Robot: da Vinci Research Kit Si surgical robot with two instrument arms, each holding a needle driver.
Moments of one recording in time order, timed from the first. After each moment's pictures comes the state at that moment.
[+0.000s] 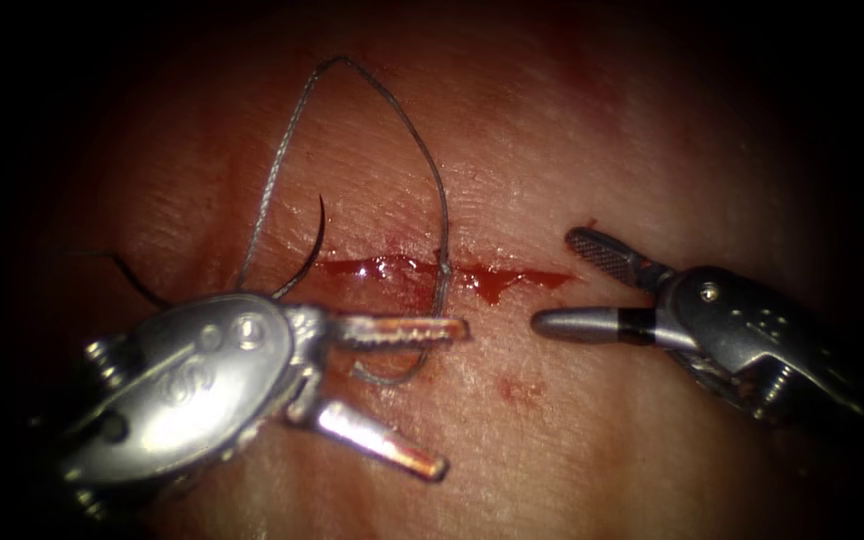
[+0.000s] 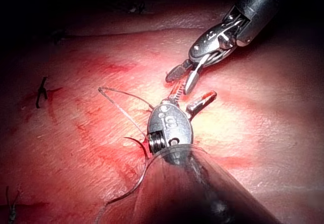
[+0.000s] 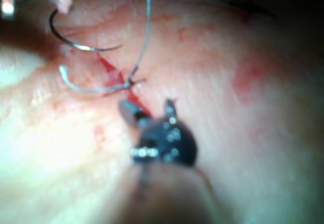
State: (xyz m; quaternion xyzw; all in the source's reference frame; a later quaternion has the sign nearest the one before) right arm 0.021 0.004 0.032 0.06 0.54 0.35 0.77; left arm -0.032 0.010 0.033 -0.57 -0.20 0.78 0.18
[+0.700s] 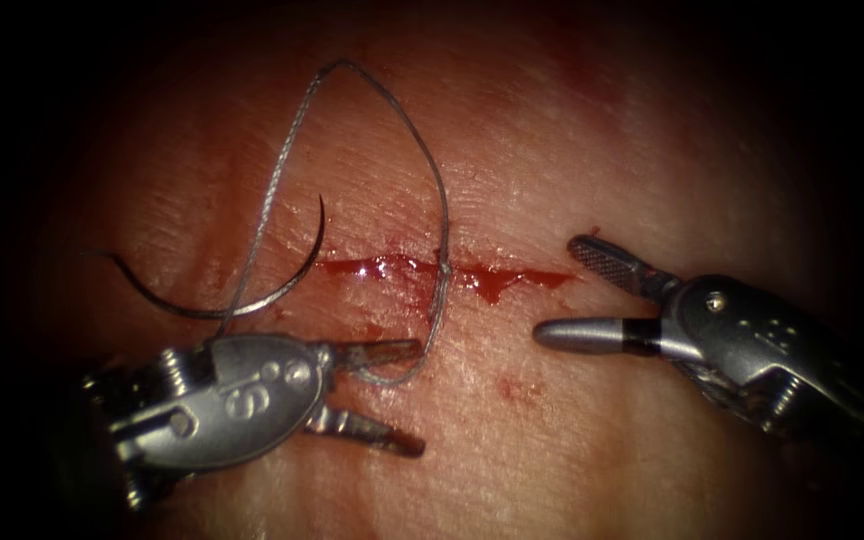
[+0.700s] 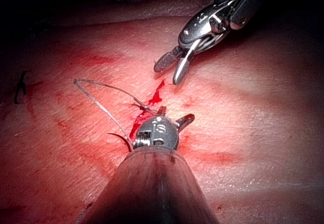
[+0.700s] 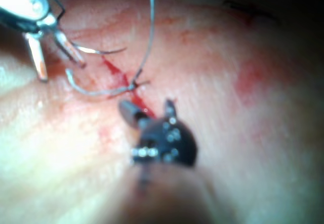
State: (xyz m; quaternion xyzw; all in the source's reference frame) right arm 0.022 0.003 0.031 0.07 0.53 0.34 0.77; left arm -0.031 0.008 0.038 -0.38 -0.10 0.91 0.16
